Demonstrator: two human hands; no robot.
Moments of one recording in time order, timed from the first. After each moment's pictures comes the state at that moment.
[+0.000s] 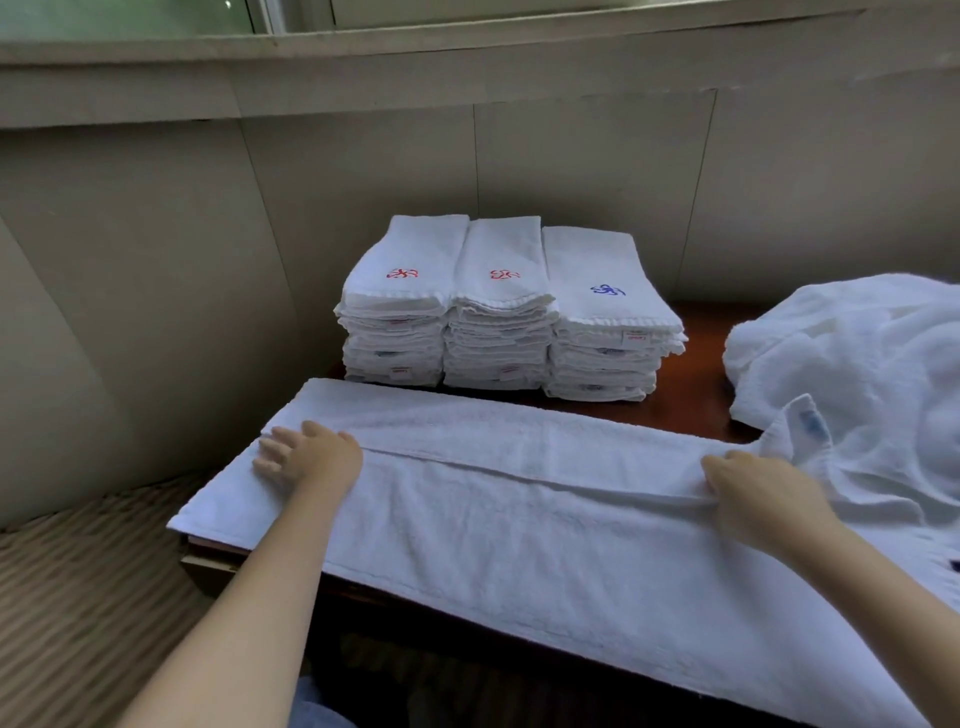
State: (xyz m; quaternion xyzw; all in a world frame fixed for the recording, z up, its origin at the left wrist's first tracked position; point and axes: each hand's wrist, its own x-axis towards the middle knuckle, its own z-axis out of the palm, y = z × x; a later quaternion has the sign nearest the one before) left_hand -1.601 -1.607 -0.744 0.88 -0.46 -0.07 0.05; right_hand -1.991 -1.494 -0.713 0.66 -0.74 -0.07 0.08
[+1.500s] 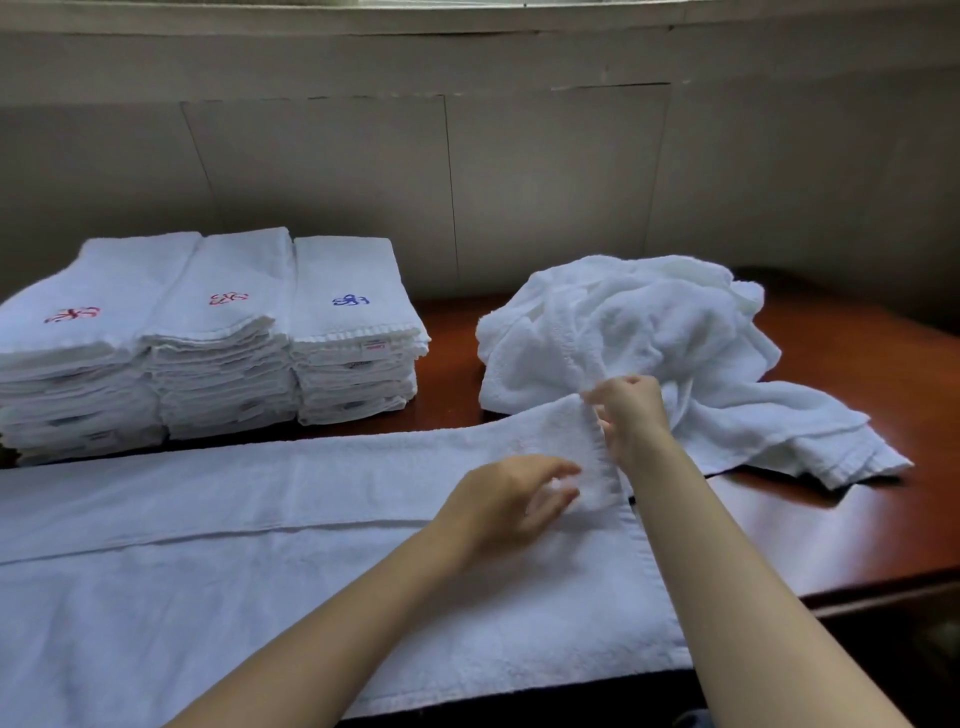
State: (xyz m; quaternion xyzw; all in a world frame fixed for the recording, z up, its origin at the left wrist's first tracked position) left_hand -1.960 -1.508 -0.740 0.17 -0.94 -0.15 0.27; right_hand -2.130 -1.501 -0.701 0.16 -0.63 0.69 -0.31
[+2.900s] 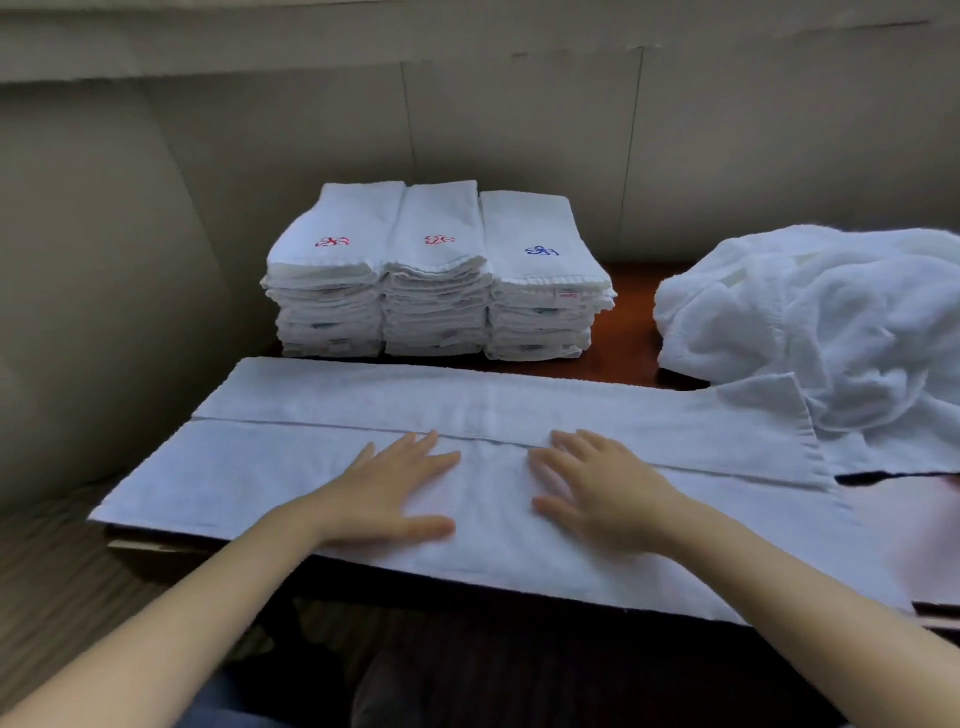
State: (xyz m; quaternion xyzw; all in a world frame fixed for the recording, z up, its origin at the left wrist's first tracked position) left_hand -1.675 -1.521 -0.739 0.46 -0.88 -0.15 -0.05; right_hand -1.946 -1.468 -0.741 0.81 -0.59 0.02 -0.05
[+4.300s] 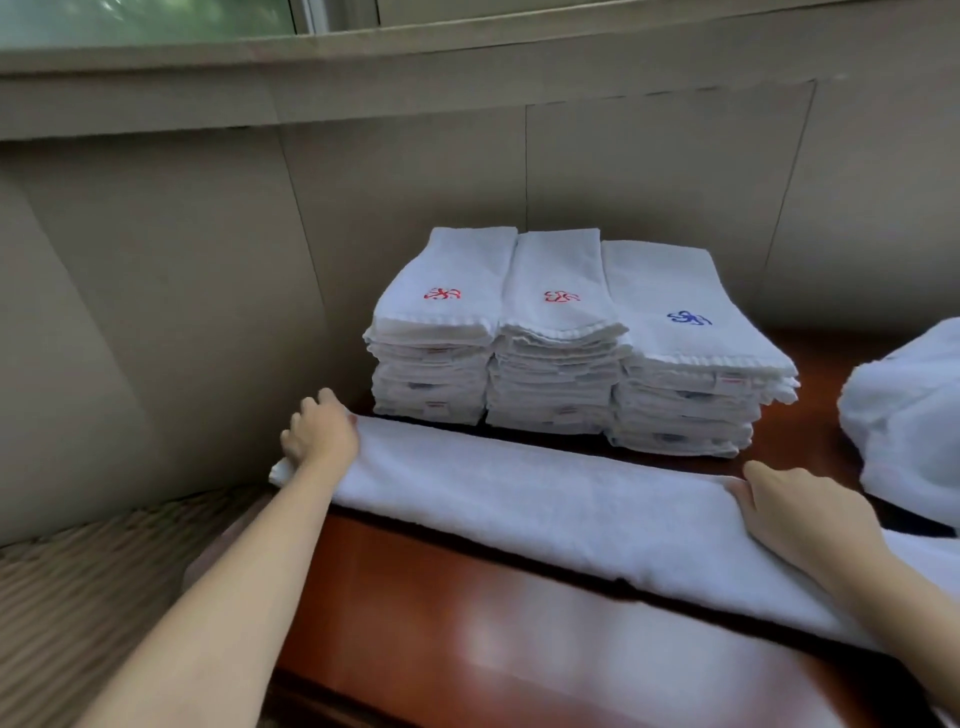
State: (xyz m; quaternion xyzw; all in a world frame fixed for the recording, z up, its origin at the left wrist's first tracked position) left_hand -1.556 -1.705 -0.735 0.85 -0.50 0.03 0.19; right_hand -1.987 -1.608 -0.749 0.64 -0.76 0.05 0.10
